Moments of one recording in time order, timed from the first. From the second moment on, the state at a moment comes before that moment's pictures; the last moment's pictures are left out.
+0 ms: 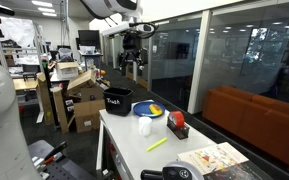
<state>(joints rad) -0.06 -0.27 -0.05 -2.31 -0.19 1.84 0.06</state>
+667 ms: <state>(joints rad) -0.12 -0.02 -0.16 -2.25 -0.15 1.99 0.06</state>
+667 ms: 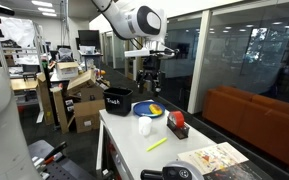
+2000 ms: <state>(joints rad) -0.16 0.24 -0.19 -2.13 -0.08 2.02 0.06</state>
